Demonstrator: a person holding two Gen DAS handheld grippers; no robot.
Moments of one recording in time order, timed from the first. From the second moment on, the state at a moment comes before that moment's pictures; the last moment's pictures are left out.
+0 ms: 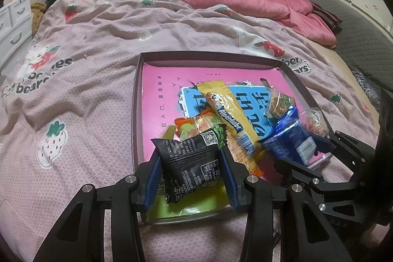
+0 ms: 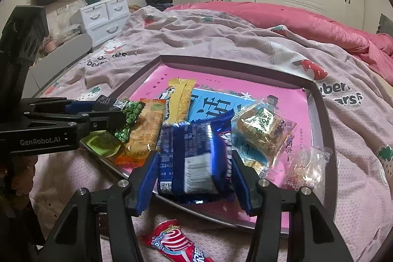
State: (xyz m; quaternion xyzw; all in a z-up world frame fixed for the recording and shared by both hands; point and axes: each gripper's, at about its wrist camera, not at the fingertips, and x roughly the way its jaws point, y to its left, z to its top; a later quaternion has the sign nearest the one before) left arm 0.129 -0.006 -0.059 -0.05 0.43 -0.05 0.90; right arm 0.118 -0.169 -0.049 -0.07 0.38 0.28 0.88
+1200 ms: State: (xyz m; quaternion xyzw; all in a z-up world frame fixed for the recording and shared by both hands) left arm 0.126 -0.003 -0.053 -0.06 0.44 -0.05 0.90; right arm 0.111 -0.181 -0.038 -0.05 0.37 0.28 0.89
